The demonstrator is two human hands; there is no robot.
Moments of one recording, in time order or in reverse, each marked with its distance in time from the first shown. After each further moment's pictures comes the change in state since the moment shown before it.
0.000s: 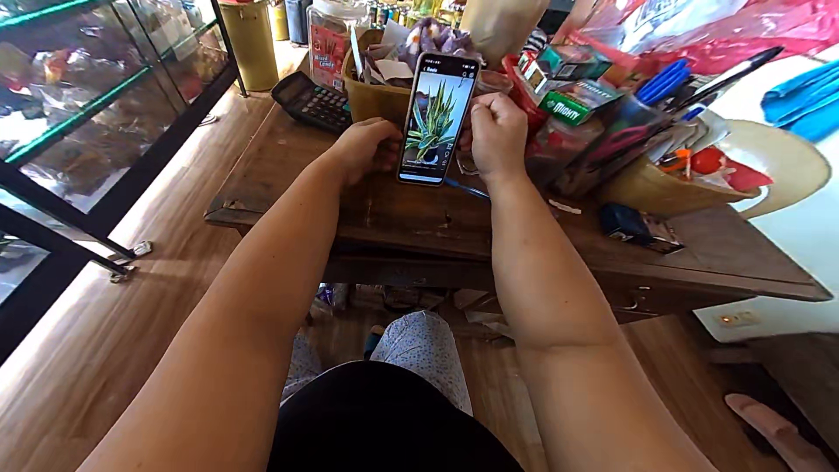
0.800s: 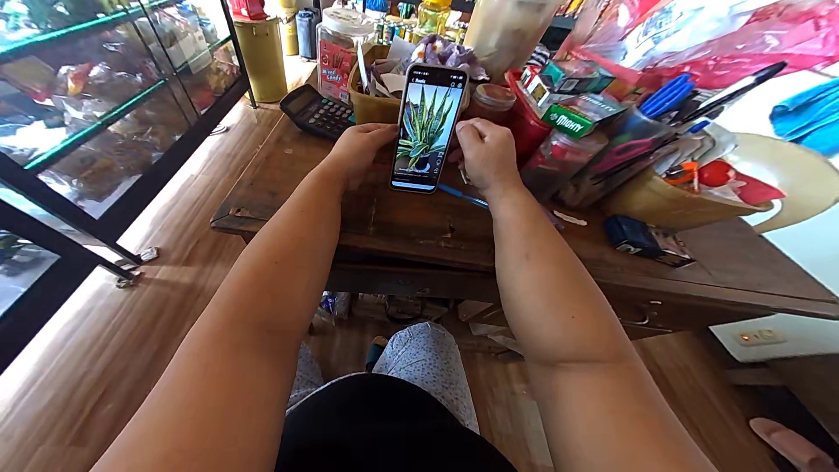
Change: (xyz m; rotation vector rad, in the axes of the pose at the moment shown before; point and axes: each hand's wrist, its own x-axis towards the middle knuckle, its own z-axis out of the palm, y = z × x) left_hand 0.001 0.001 -0.006 -0.117 0.065 0.084; right_hand -0.005 -0.008 0.004 -0.075 -0.165 0.039
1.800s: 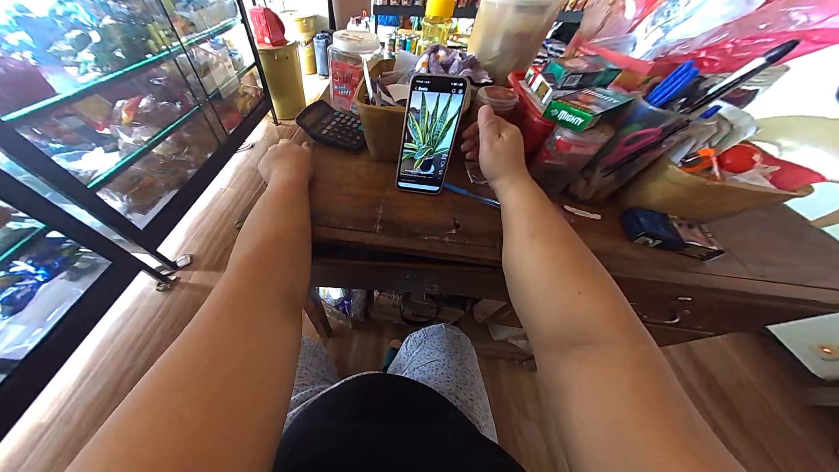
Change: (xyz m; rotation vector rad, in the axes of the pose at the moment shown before) left_hand -0.021 0.024 -0.055 1.331 0.754 -0.576; right_hand 0.010 0.018 -0.007 0.101 0.022 0.033
